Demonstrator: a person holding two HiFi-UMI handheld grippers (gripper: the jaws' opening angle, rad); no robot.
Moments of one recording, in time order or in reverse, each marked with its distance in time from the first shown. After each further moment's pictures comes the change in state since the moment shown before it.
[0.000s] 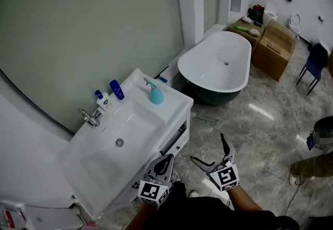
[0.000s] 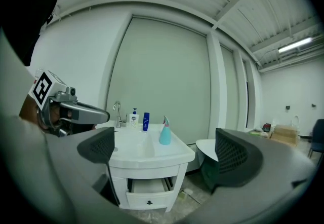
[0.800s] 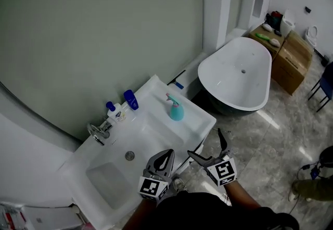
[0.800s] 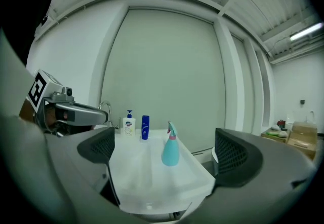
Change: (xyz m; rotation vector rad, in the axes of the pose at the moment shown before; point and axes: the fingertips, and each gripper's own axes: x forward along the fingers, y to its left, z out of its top) left arm 0.069 0.173 0.019 -0.015 -0.010 0.093; right arm 0.209 -0.010 0.019 0.016 0.002 0.099
